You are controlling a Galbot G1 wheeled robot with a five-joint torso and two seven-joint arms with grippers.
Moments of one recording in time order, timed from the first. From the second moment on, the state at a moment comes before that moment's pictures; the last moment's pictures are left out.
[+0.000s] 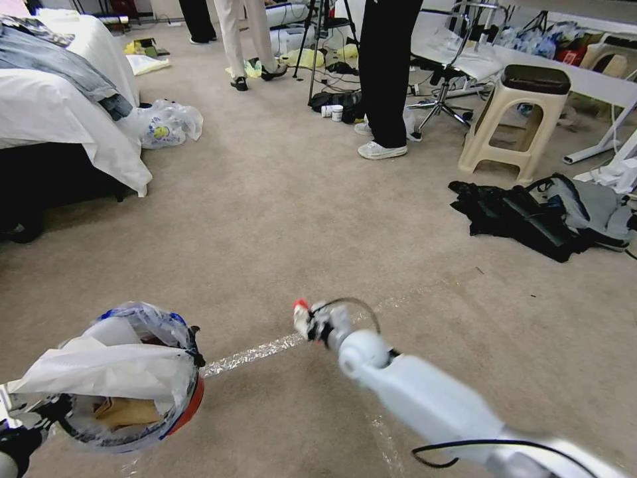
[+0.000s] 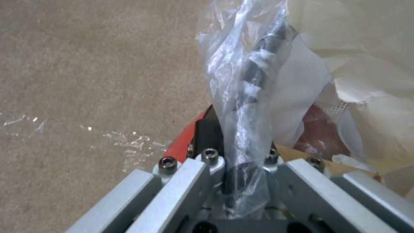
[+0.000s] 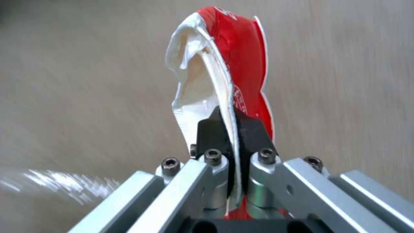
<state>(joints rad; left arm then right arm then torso) 1.80 -1.39 -1.29 -2.29 -0.99 0.74 -0.08 -0.55 1.06 -0.40 1.70 0.91 -0.43 0.31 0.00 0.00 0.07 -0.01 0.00</state>
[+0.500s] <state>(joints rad) 1.81 -1.41 -1.29 -2.32 -0.99 0.74 -0.09 -0.18 1.17 -0.50 2.02 1.31 -0.35 0.21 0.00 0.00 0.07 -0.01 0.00</state>
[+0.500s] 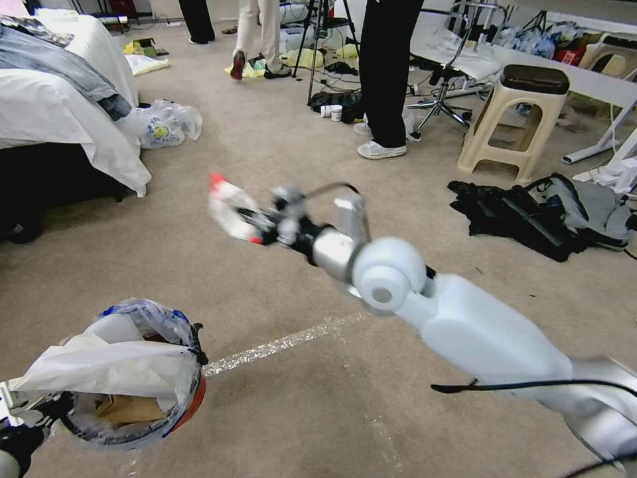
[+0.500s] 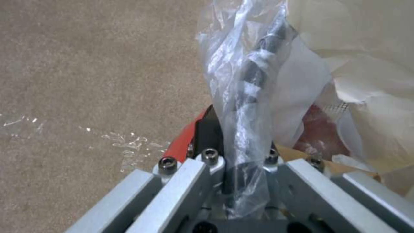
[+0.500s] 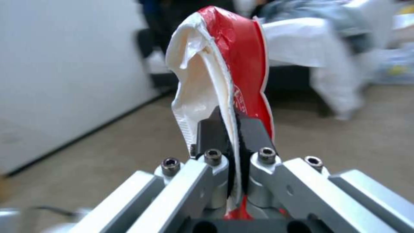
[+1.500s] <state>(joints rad) 1.80 -1.42 -1.30 -2.34 -1.00 0.74 -0.10 -0.17 1.30 -0.71 2.08 1.55 -0.54 0.54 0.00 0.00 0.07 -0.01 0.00</state>
